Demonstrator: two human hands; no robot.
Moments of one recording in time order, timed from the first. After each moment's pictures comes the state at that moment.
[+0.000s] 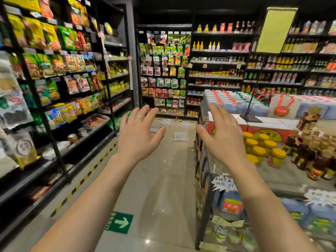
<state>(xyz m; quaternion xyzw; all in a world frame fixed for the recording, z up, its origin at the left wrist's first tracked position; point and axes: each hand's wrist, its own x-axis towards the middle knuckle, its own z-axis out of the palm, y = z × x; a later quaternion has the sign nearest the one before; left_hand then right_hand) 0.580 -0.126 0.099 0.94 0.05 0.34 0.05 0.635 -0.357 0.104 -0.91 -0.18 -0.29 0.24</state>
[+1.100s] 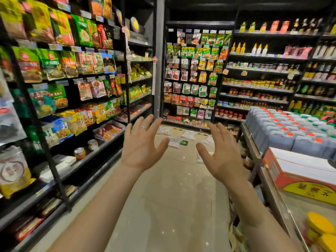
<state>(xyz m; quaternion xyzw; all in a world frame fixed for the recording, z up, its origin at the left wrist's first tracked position) 0.987 0.205 0.075 0.94 0.11 0.31 0.07 1.068 -0.010 0.064 -0.91 -0.24 -0.23 0.26</state>
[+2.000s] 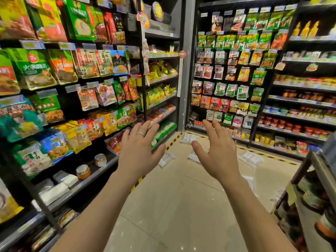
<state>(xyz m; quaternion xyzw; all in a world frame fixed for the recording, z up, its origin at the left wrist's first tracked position) 1.406 0.406 0.048 0.93 0.22 0.28 0.01 1.536 0.221 0.045 -0.88 -0.33 -0.19 0.30</state>
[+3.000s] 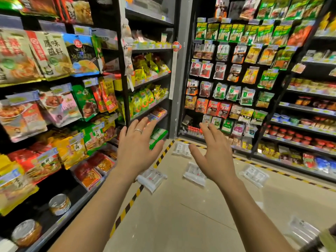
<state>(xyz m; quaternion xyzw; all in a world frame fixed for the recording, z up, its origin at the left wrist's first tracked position) 1.810 0.732 0.034 0.94 0.19 0.29 0.06 1.923 0.537 0.022 -0.89 -0.31 -0.19 0.27</state>
